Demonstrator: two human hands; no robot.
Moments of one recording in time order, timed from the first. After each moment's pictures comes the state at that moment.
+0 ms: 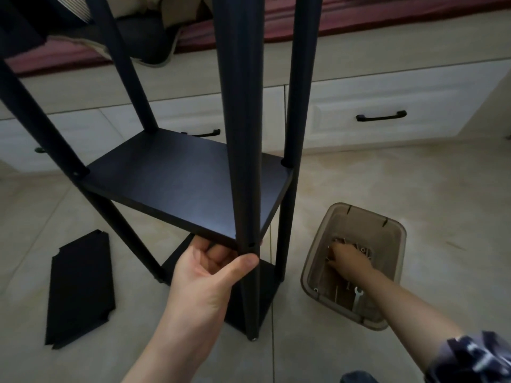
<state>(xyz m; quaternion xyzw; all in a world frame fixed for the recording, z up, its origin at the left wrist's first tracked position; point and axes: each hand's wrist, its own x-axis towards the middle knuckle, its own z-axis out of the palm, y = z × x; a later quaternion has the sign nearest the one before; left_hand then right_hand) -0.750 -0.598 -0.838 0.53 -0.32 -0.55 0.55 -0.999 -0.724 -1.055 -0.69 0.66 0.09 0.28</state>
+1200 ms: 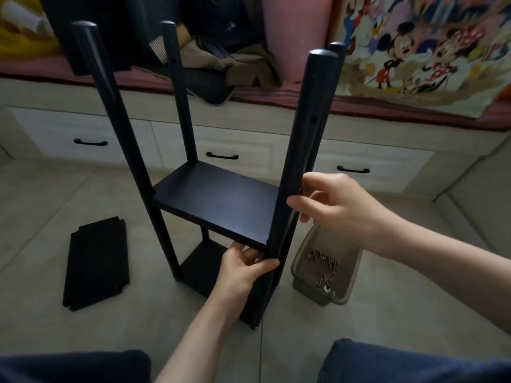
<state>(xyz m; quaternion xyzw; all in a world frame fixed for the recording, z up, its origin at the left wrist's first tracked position) -0.726 -0.529 -0.838 0.45 -0.37 -0.61 0.54 -0.894 -0.574 -0.660 -0.79 0.44 -0.24 0.35</state>
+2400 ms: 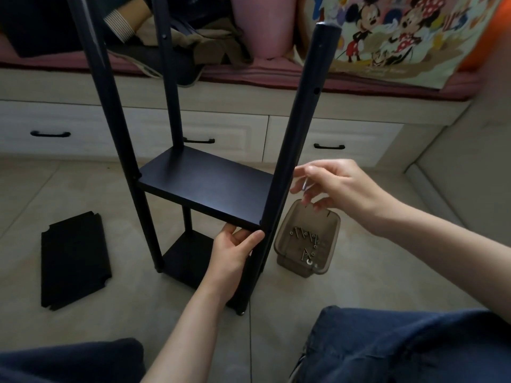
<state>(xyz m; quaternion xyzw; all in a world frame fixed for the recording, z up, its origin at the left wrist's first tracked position) -0.743 -0.525 -0.837 0.45 -0.35 -0.64 0.52 -0.932 -0.569 -0.680 -0.66 0.53 -0.30 0.43</state>
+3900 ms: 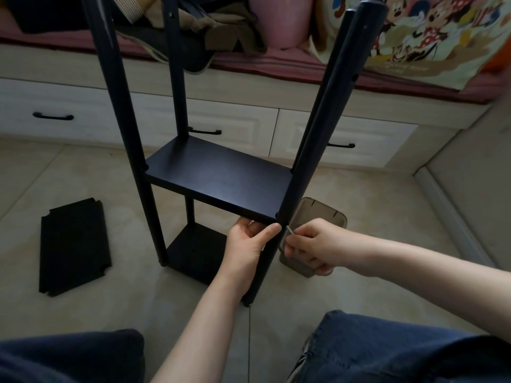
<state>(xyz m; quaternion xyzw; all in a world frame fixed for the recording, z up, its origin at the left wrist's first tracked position) -0.758 -0.536 -0.841 0.45 -0.34 -0.64 0.52 -0.913 -0.554 -0.746 -0.57 0.61 -0.01 0.55</state>
